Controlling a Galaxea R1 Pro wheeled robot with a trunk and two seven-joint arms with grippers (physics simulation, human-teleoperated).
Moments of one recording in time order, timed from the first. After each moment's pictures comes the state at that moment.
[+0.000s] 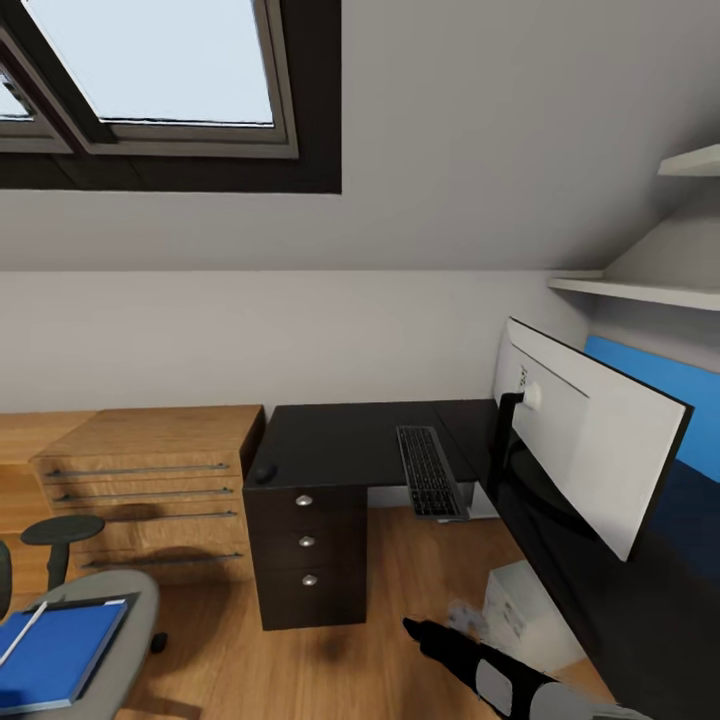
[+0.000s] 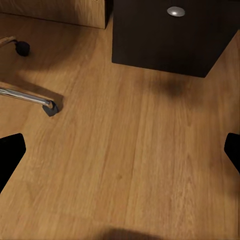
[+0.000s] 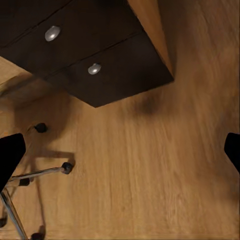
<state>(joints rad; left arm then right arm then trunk) -0.15 -0.07 -0.01 -0.16 0.18 -0.60 0.11 -0.65 0.05 -0.10 0.02 -0.27 -0.06 0.36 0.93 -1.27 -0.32</state>
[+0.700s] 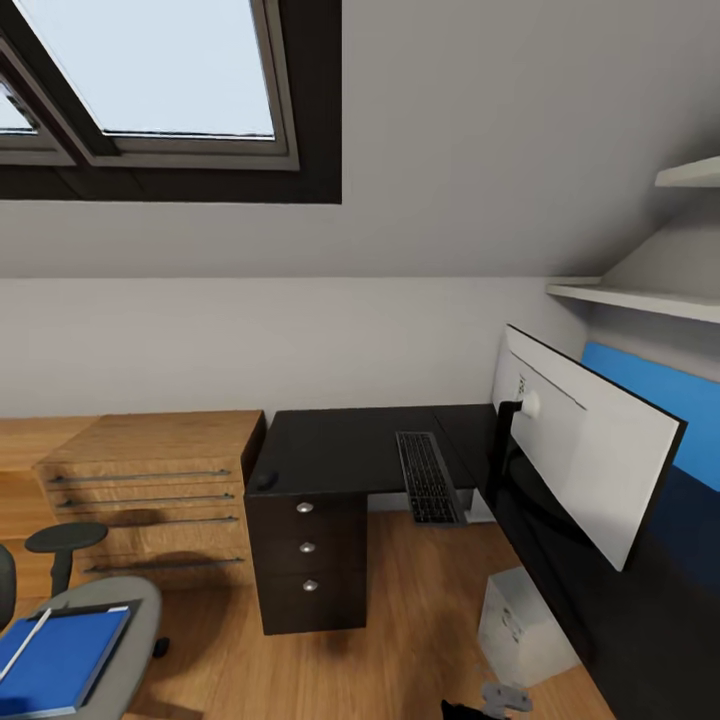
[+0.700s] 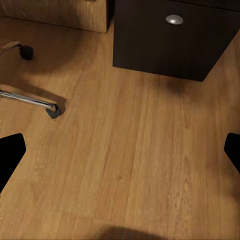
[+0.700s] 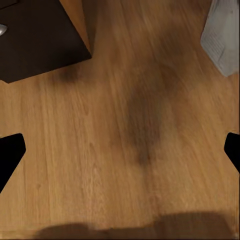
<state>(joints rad) -0.15 -0.07 -0.01 -0.16 0.18 -0.59 0.11 -0.47 0.03 -0.09 0.02 -0.13 -0.24 0.09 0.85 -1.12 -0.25</state>
